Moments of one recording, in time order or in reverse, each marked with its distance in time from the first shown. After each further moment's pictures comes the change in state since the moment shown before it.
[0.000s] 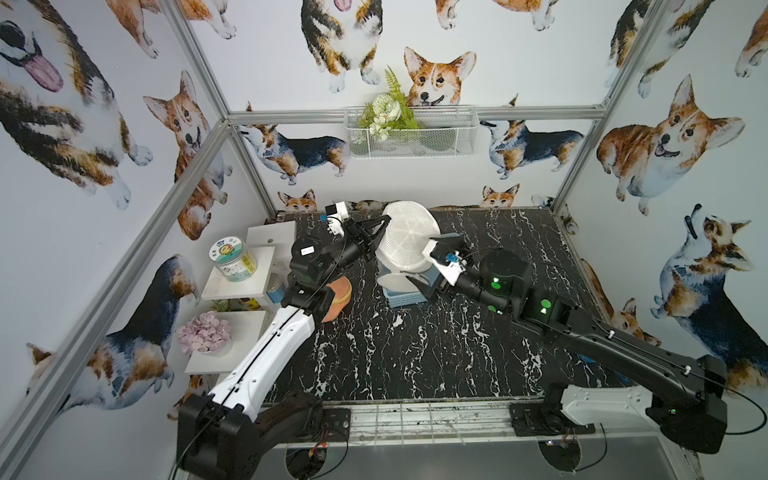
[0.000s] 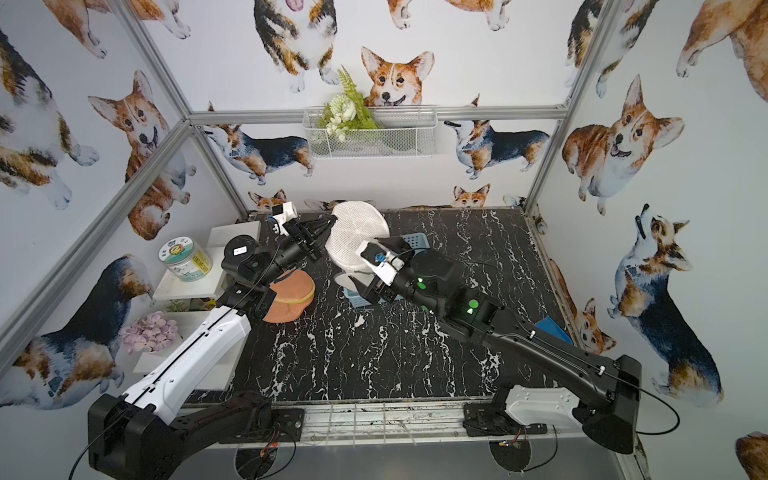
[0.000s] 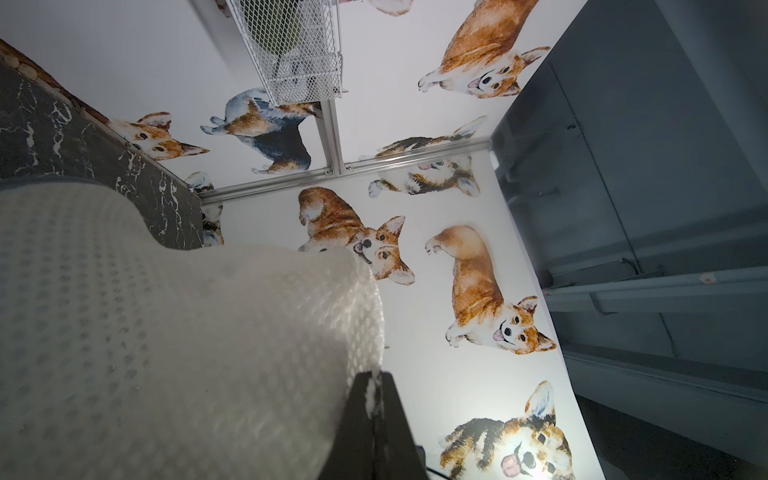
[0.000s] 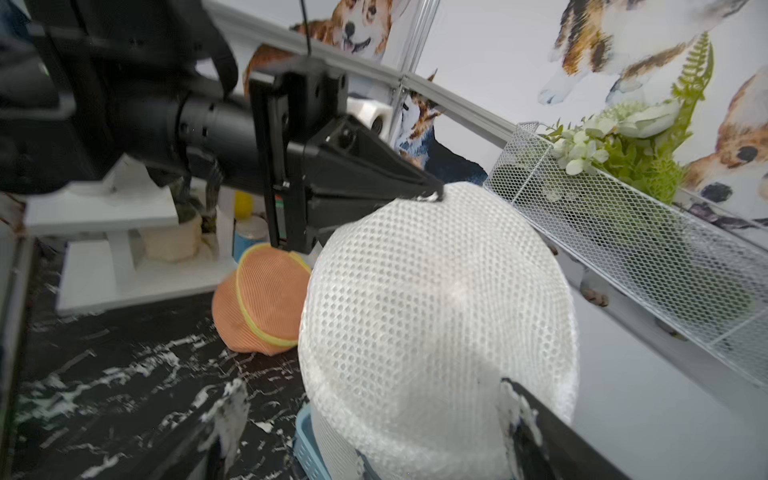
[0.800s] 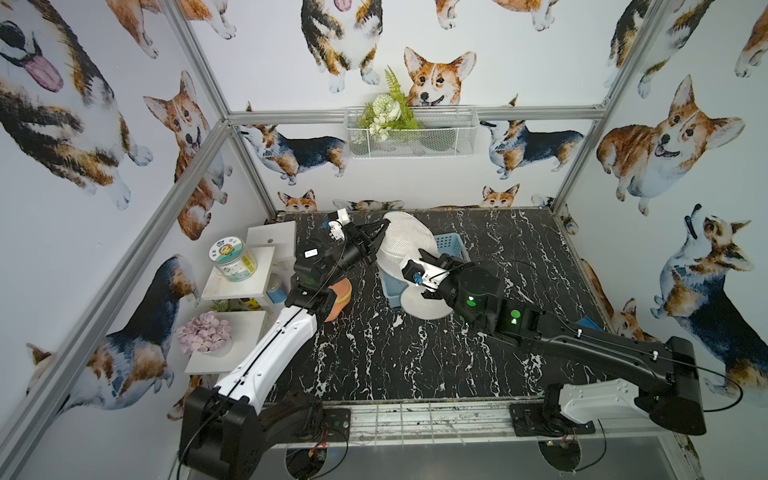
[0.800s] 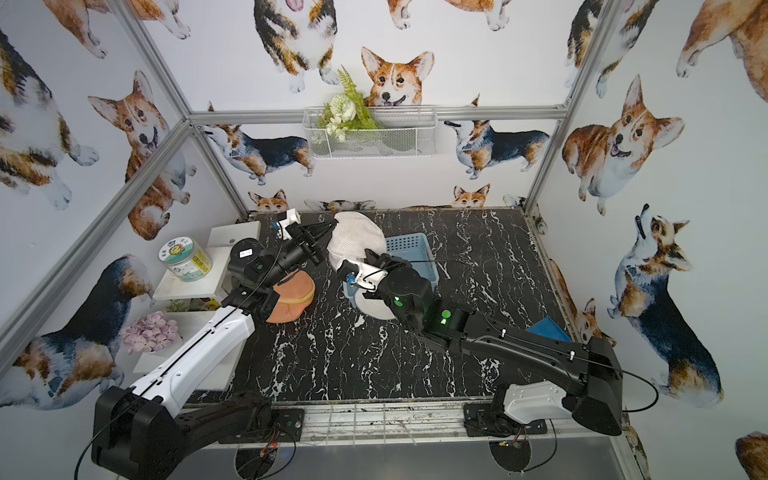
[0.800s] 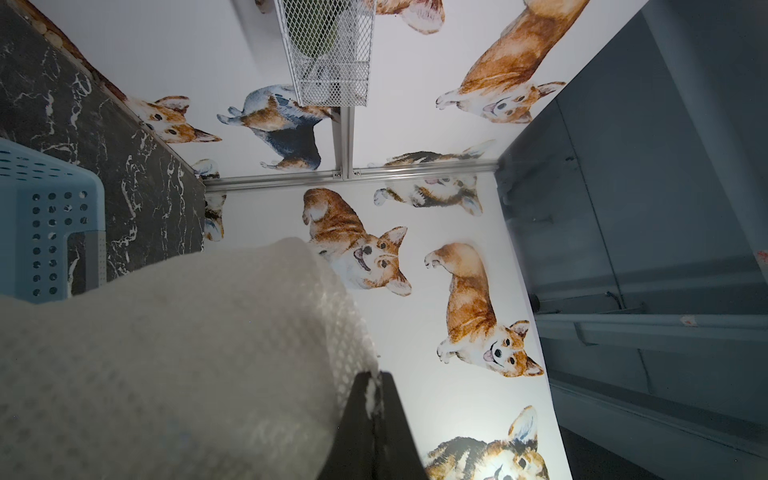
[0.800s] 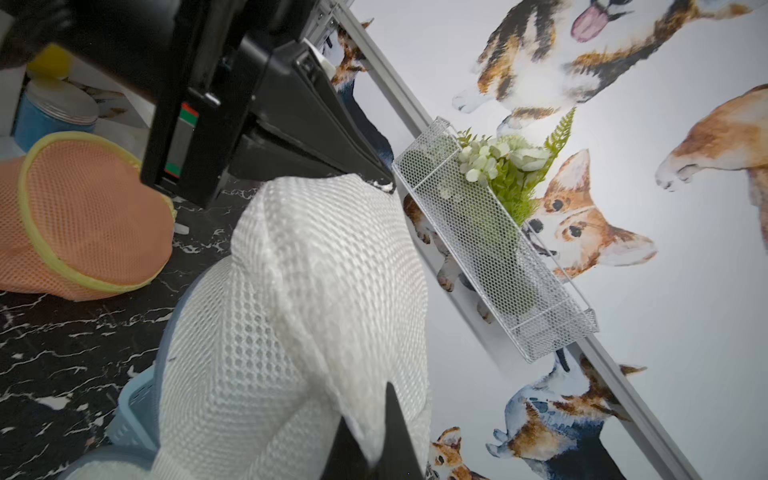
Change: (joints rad) left arm 0.003 0.023 -0.052 0.056 -0.007 -0.098; right arm 0.083 0.093 -0.002 0.124 0.328 -0.279
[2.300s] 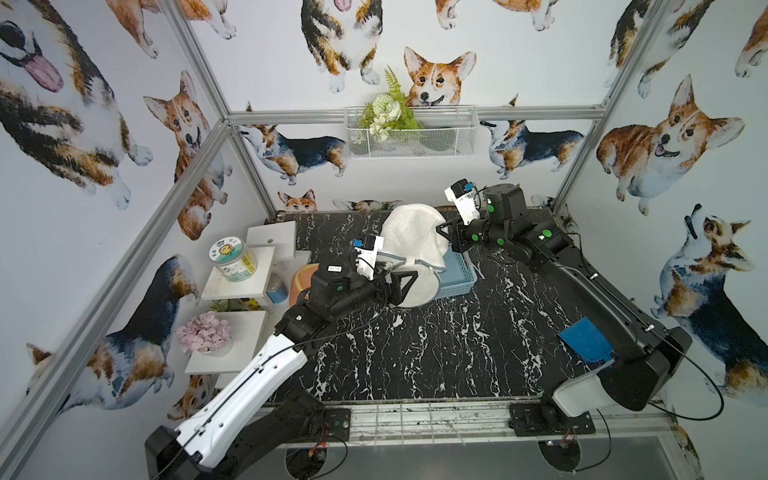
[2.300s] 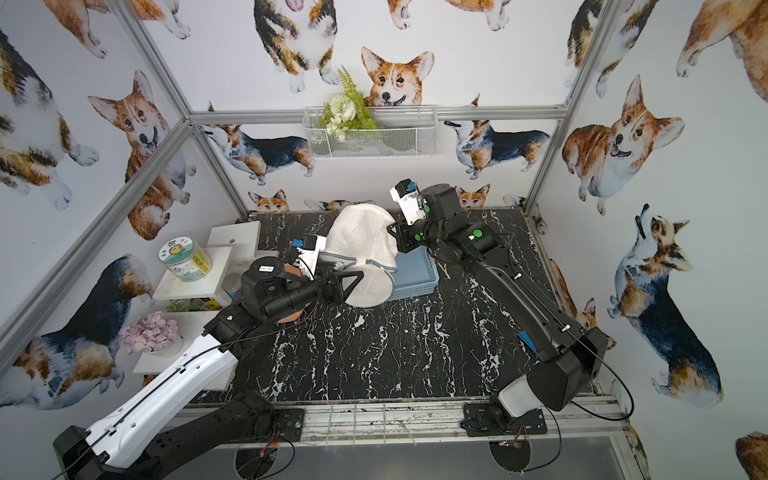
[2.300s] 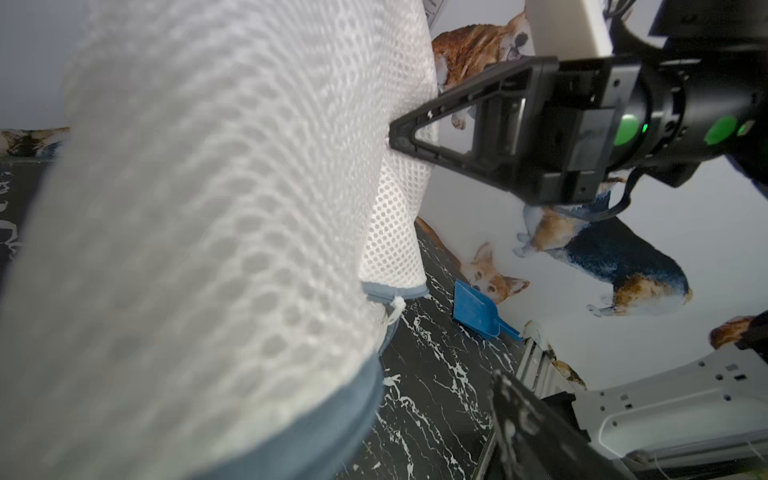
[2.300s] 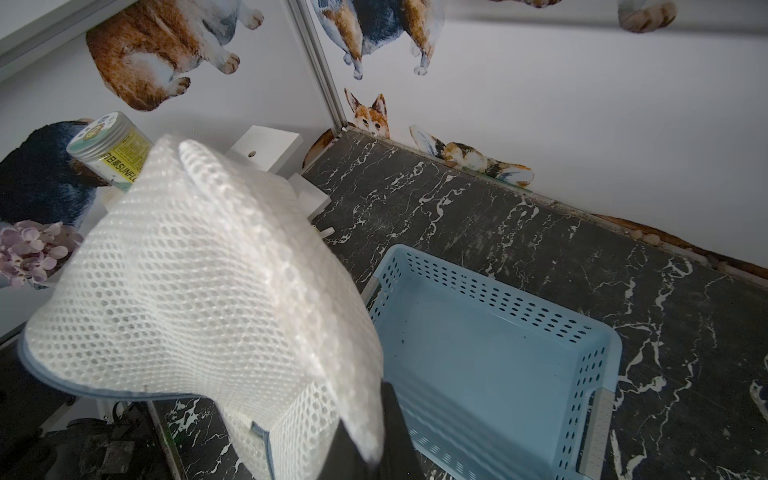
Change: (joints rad) left arm -0.264 -0.204 0.038 -0.670 -0.202 1.192; right arm -0.527 0.212 0.518 -0.681 -0.823 0.839
